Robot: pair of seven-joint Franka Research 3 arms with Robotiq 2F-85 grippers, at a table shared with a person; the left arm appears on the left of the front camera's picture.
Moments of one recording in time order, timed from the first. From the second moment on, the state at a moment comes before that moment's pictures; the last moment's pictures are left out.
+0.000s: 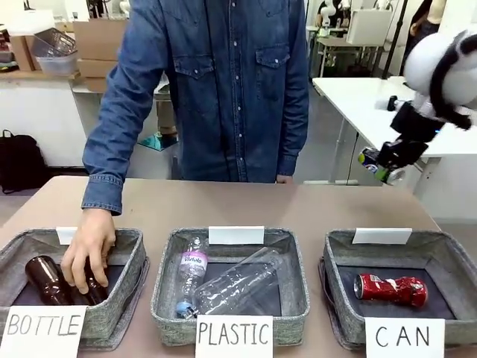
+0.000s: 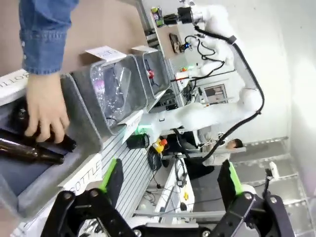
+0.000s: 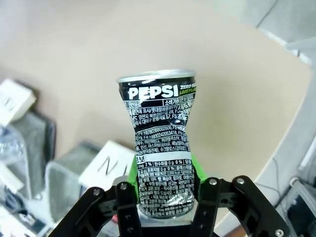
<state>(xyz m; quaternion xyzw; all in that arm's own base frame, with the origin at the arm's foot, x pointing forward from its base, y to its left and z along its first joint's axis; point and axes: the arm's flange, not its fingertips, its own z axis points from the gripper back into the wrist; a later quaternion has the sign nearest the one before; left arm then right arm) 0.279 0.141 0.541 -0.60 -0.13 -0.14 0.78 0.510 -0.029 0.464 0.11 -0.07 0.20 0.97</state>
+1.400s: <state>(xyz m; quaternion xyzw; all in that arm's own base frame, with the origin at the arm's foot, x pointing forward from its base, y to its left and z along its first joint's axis) 0.281 0.118 0.564 -0.60 -0.15 -0.17 0.77 0.331 0.010 0.426 0.17 0.04 0.41 0.89</state>
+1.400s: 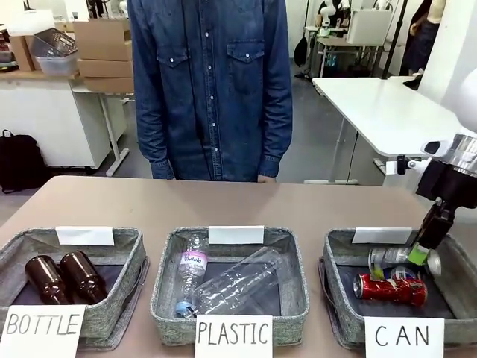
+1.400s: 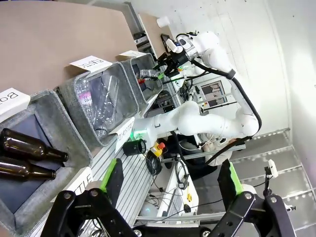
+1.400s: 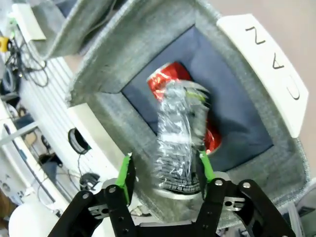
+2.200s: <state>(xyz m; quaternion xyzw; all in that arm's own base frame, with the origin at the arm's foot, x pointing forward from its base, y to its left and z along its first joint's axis) 0.280 0.096 0.556 -0.59 -0.15 -0.13 0.78 0.349 0.007 0.432 0.19 0.01 0.40 0.90</state>
